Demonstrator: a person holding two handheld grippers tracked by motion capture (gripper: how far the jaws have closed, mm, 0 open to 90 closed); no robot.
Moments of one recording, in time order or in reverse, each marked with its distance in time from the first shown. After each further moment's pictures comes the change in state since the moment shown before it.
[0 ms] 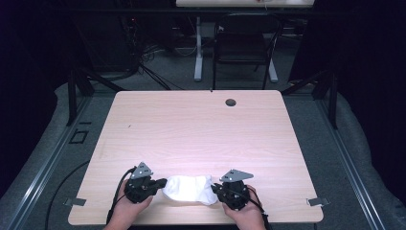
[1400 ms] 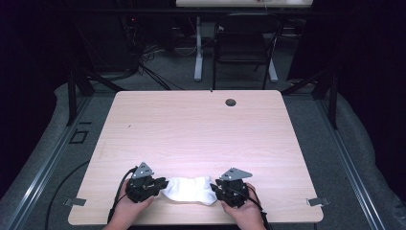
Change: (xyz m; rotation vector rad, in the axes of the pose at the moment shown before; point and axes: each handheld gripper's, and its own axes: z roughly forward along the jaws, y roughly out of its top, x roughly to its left) left arm 0.003 -0.002 0.005 -0.019 -0.002 0.006; right arm -0.006 -0.002 0.010 -0.032 -0.039 -0.007
